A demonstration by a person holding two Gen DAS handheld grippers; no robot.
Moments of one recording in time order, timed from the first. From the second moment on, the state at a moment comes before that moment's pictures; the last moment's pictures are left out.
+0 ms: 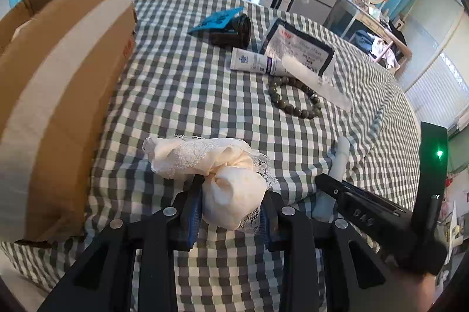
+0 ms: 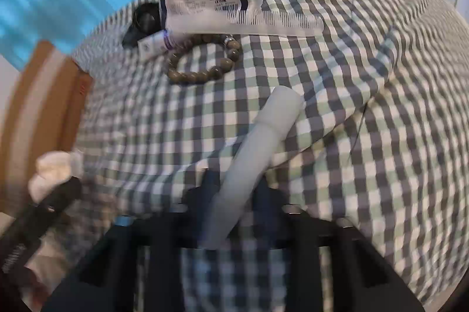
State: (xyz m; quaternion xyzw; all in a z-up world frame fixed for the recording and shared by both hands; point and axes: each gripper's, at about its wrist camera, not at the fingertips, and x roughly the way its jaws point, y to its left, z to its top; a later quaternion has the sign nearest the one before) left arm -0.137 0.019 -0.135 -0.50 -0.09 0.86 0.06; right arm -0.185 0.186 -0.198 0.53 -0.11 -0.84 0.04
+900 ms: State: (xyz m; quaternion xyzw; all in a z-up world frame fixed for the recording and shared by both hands) left arm -0.090 -0.065 0.050 -0.38 -0.08 0.92 0.09; right arm -0.103 0.081 0.013 0.36 -0.08 -0.91 0.20
